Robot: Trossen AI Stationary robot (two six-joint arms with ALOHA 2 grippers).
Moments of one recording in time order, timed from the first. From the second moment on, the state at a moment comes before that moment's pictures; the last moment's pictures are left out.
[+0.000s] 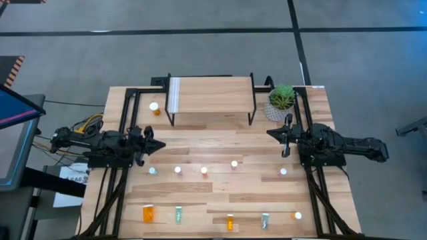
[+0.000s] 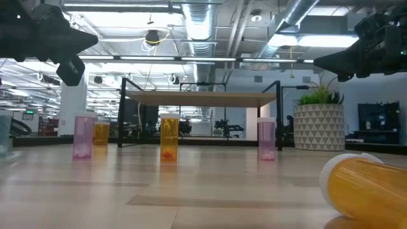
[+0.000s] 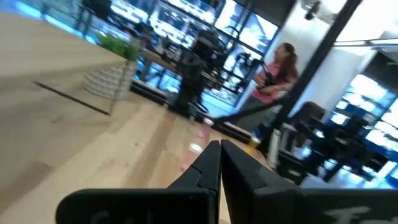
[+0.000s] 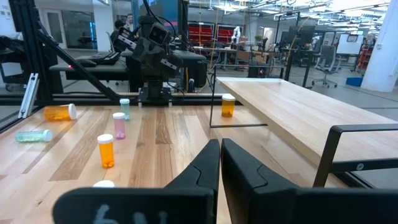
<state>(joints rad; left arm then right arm) -0.19 0.00 0.01 0.07 -0.21 -0.45 -0.12 0.01 0.01 0.04 0.08 -0.05</state>
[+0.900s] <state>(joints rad) -0.19 0.70 0.85 -0.84 -0.20 -0.30 -0.12 0.01 0.01 0.04 0.08 -0.05</state>
